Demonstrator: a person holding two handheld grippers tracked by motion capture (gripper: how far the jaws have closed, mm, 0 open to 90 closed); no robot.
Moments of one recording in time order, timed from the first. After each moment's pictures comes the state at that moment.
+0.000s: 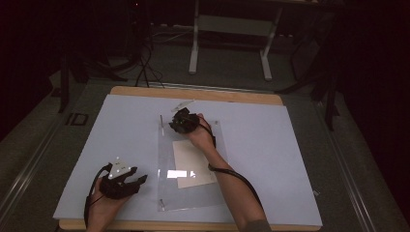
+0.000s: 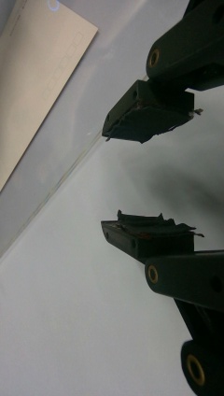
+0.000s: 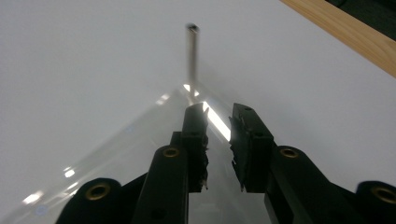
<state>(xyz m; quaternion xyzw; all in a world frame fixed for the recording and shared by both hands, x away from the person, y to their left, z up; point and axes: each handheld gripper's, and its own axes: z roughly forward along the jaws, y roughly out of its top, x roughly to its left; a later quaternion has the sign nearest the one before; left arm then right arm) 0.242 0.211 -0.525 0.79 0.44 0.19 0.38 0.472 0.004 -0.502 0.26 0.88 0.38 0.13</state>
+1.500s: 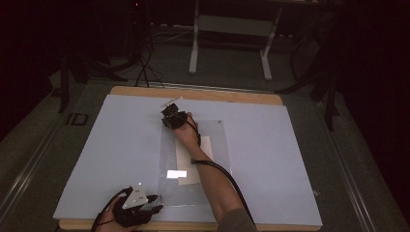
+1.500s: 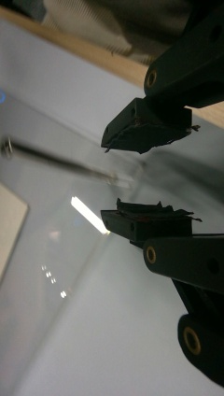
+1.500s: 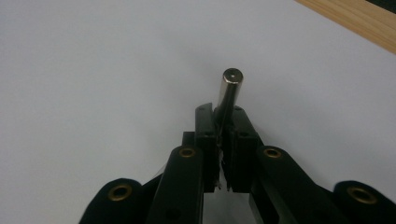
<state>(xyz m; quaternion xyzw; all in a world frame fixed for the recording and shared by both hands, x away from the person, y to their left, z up) 0.192 0.166 -0.538 0.87 0.29 0.11 0.39 0.499 0.045 -0.525 0.33 0.86 0.36 0.13</state>
